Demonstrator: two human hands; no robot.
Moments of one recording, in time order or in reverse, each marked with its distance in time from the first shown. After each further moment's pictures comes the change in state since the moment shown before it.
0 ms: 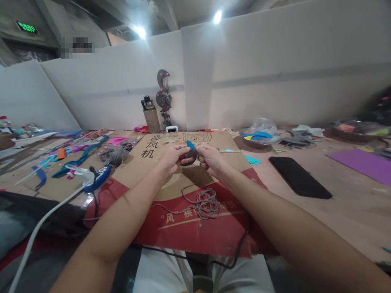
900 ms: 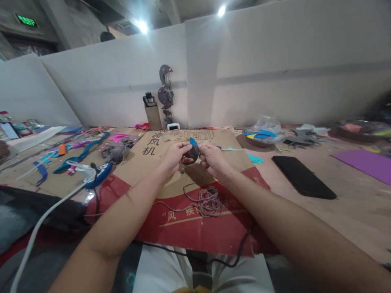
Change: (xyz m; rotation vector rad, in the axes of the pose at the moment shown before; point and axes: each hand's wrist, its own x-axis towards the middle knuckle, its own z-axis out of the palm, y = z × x) left_hand 0.000 -0.007 0.000 0.139 0.019 0.082; right_hand -0.001 0.009 0.003 0.020 0.028 -0.038
